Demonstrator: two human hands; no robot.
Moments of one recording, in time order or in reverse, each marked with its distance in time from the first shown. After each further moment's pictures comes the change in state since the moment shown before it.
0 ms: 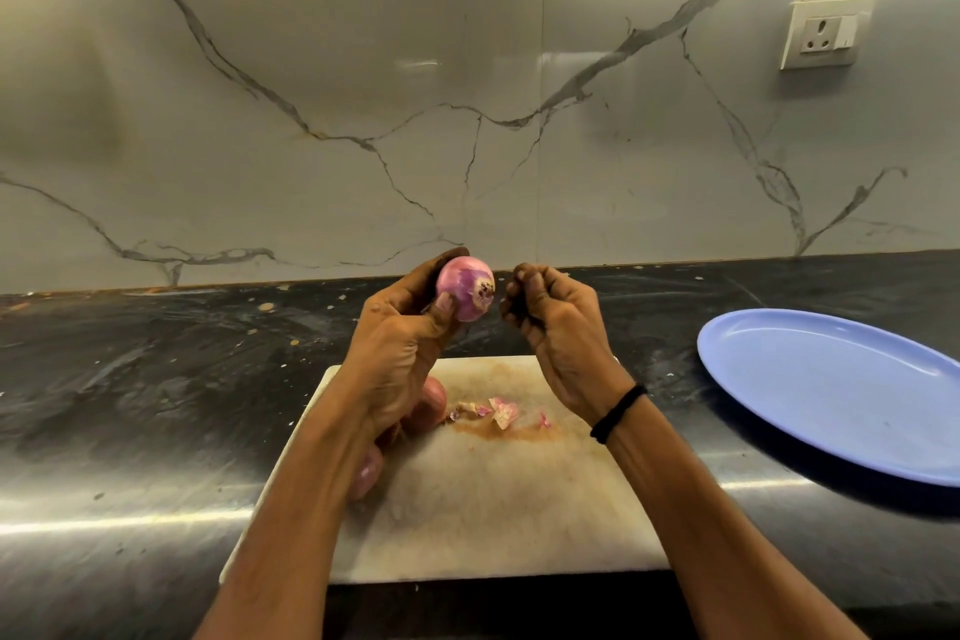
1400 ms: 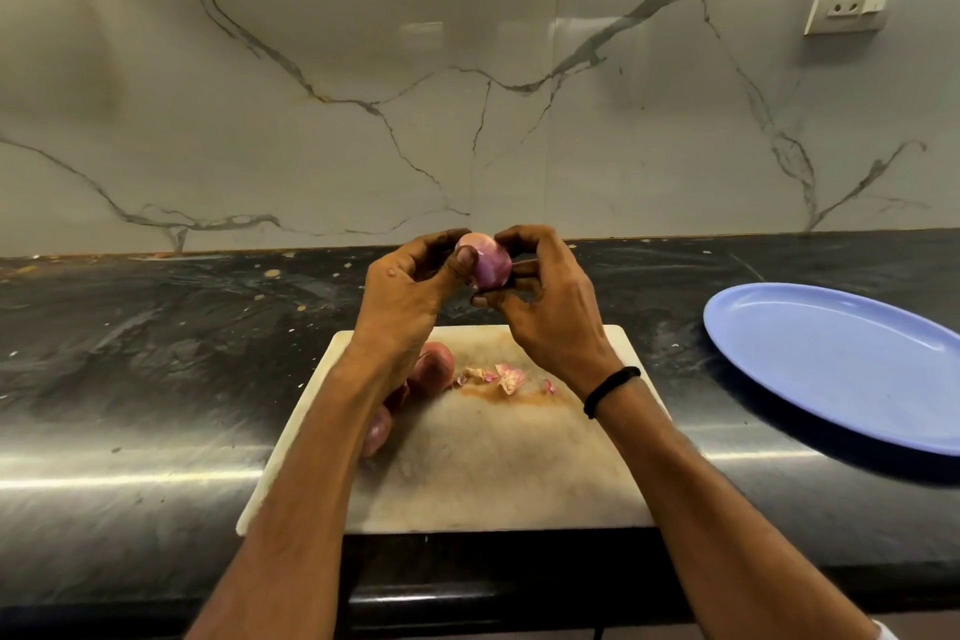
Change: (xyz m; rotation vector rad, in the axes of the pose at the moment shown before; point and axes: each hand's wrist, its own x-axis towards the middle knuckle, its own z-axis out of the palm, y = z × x) left_hand 0.001 -0.001 -0.003 0.397 0.129 0.069; right_hand 0.003 0.024 -0.004 -0.830 -0.092 -0.560
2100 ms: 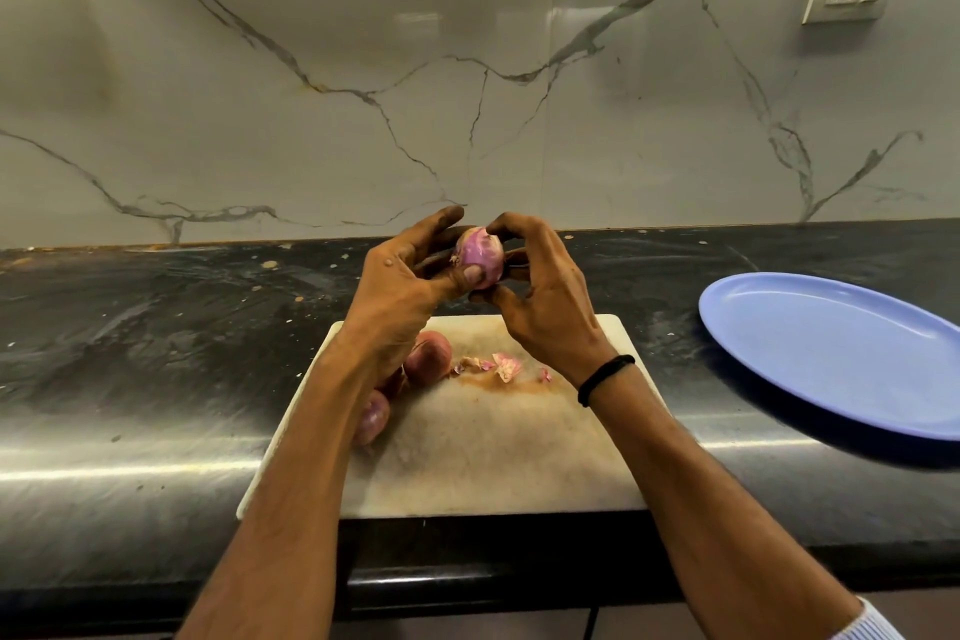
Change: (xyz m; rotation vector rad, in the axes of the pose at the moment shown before) left_hand -0.002 0.004 -0.006 0.091 -0.112 0.037; right_hand 0.000 0.003 0.002 -0.039 -0.009 -0.137
